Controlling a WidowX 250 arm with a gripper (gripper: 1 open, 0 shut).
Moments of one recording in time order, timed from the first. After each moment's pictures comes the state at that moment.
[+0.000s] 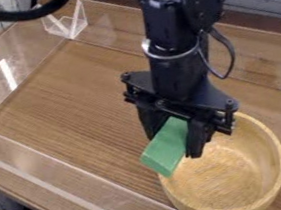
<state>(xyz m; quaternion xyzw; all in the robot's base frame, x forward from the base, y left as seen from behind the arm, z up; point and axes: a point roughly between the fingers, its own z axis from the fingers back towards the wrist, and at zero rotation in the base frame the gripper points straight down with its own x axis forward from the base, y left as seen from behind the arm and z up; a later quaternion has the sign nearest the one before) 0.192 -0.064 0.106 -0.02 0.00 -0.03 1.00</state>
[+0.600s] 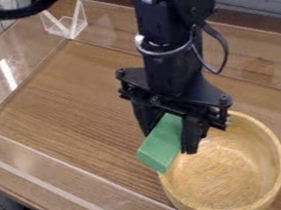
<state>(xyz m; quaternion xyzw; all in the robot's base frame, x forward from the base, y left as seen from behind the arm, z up) 0.193 -0.060 0.107 -0.02 0.00 -0.03 1.00</state>
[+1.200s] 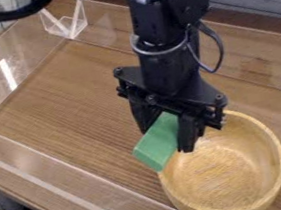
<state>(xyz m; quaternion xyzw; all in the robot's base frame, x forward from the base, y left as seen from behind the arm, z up) 0.194 -0.056 0.108 -0.03 -0.01 -0.04 1.00</state>
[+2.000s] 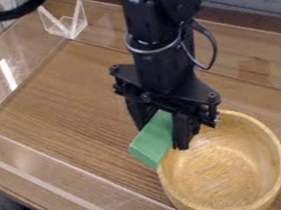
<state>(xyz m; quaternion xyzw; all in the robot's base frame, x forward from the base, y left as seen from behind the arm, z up) 0.195 -0.052 0.108 -0.03 -0.01 -0.05 1.00</state>
